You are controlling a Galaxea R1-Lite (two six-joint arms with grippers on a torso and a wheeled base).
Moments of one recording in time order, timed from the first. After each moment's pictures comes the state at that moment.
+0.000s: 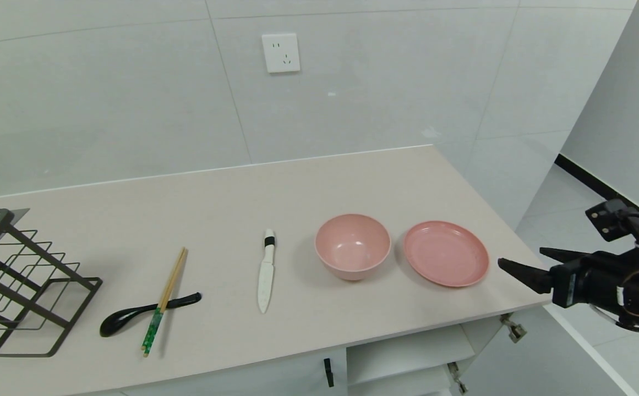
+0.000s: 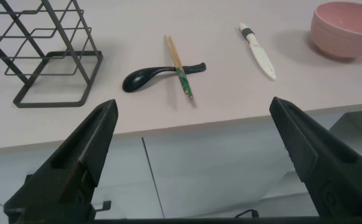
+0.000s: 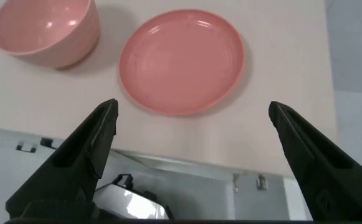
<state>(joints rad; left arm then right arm) 0.00 0.00 0.00 0.00 0.03 -0.02 0.14 1.55 -0.39 -0.88 0.26 0.00</state>
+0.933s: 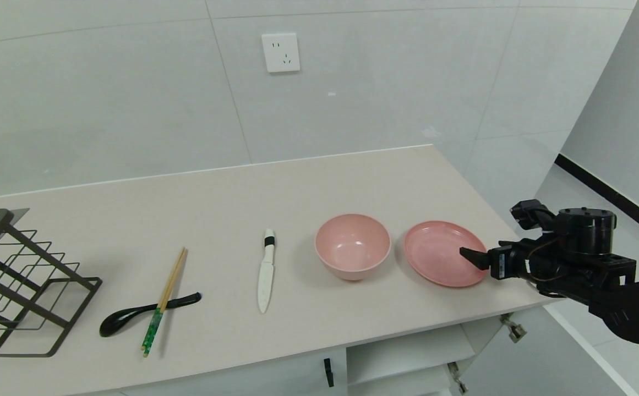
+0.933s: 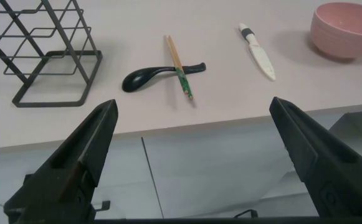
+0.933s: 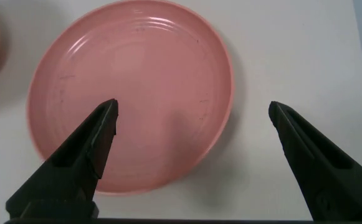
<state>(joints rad) 0.00 0.00 0.00 0.00 0.03 -0.03 0.16 1.97 -0.65 -0.98 0.14 -0.01</state>
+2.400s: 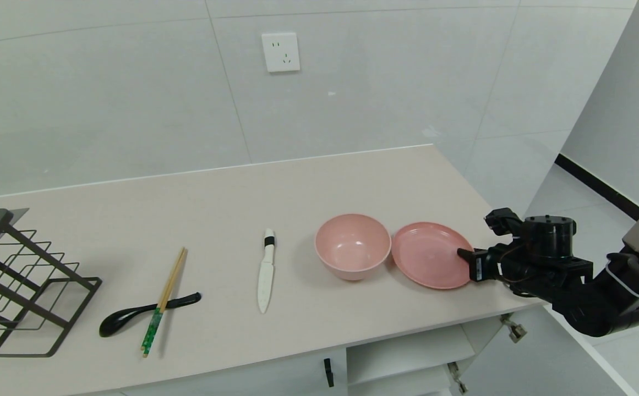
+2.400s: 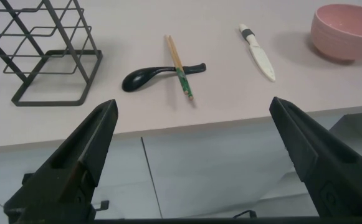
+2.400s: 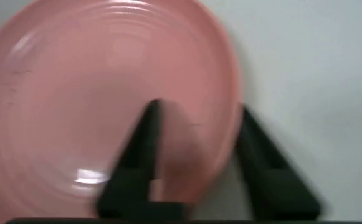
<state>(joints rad) 0.00 0.00 0.00 0.00 0.03 -0.04 0.19 2.12 -0.74 -1.02 0.12 -0.01</state>
